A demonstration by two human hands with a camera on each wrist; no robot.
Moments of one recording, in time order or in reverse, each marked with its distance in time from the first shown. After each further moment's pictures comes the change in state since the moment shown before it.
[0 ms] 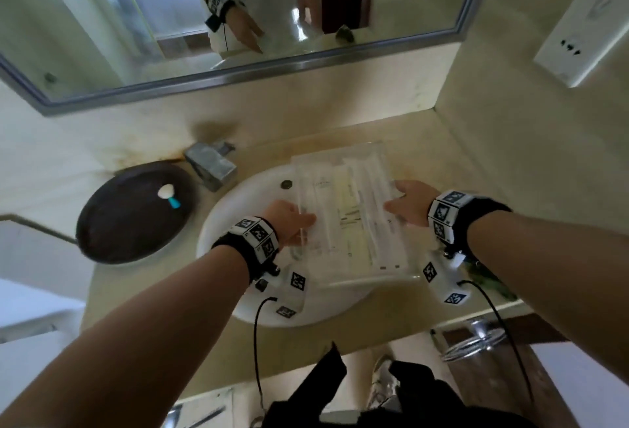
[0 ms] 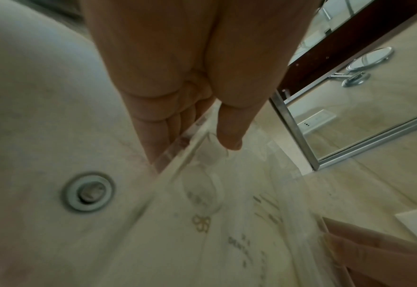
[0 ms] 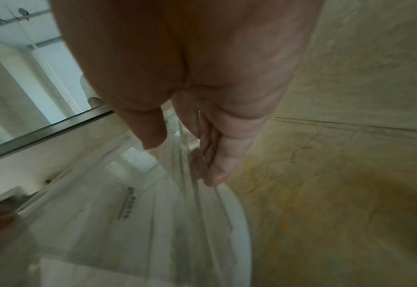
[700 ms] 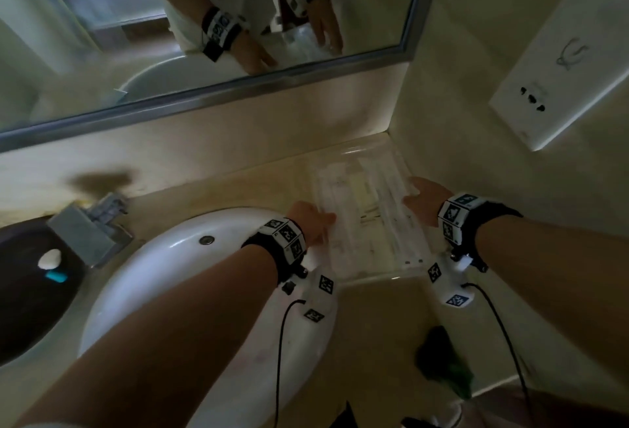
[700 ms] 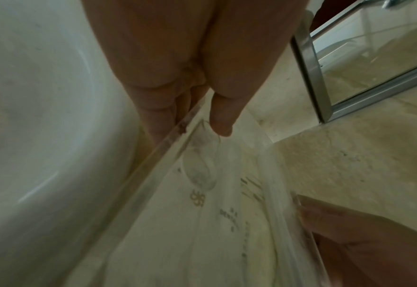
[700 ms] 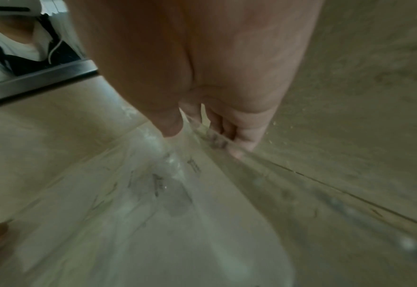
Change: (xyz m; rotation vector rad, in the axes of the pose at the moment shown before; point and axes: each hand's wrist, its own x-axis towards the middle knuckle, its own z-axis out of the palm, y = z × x) left_hand 0.139 0.136 0.153 -0.029 -0.054 -0.051; right_hand 0.155 0.090 -0.142 -0.078 0.066 0.108
